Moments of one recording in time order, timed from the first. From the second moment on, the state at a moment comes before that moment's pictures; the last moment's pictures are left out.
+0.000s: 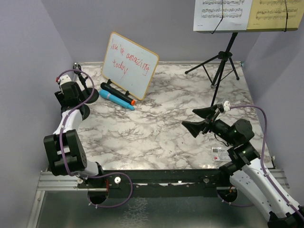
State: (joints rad) left arm 0.27 1.45 0.87 0.09 -0.33 -0.10; right arm 0.43 0.54 0.47 0.16 -0.46 0.29
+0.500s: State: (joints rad) left arm 0.25 1.06 0.87 -0.01 -0.32 -0.19; right arm 0.43 0.62 0.52 0.09 -0.42 0.30
